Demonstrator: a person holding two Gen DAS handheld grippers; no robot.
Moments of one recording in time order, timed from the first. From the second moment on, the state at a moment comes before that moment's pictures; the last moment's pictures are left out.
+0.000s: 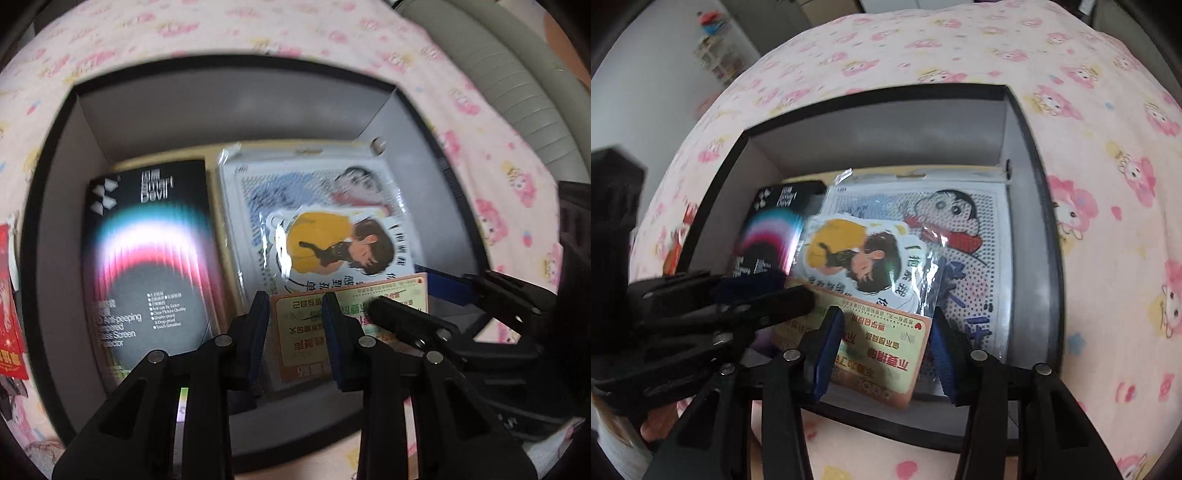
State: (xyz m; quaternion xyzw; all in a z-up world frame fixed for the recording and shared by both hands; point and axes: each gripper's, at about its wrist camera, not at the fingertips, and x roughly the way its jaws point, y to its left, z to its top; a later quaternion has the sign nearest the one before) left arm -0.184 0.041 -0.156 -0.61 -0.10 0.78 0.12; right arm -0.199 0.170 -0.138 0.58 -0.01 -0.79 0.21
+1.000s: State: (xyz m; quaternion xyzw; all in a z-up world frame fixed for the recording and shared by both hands) left arm -0.180 0.044 -0.168 -0.62 -0.20 0.75 0.12; right arm -0.189 0.173 -0.117 0.51 0.00 -0.84 0.17
